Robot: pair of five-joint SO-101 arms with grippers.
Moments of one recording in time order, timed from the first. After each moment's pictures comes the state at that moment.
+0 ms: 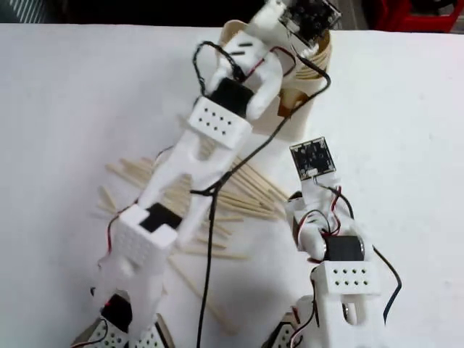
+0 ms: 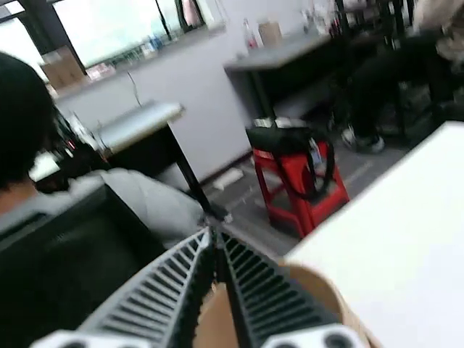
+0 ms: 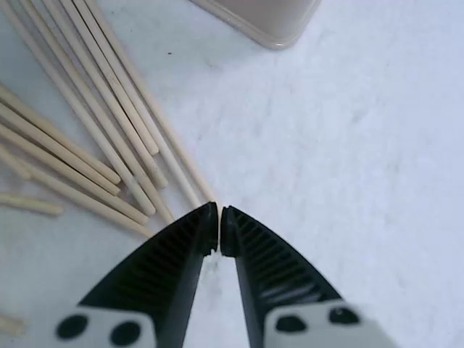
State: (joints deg) left arm 27.6 36.7 -50.7 29.8 -20.7; right arm -4.4 -60.2 72.6 44.6 17.8
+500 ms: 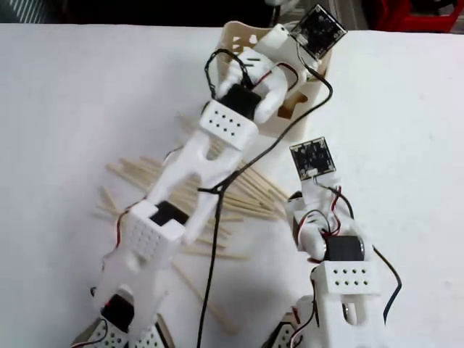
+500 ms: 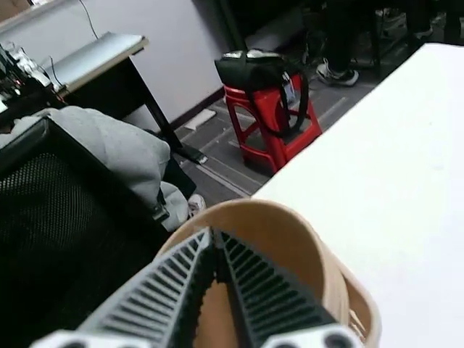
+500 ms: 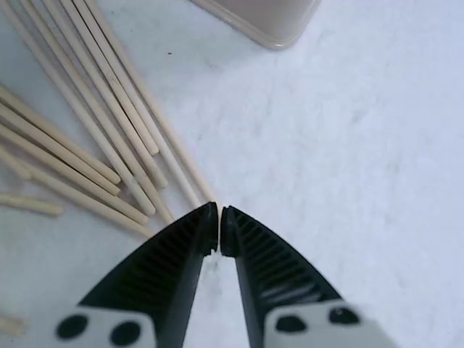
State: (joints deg) left arm 28.0 41.5 -52.3 37.4 -20.6; right arm -4.4 -60.2 72.6 44.6 17.8
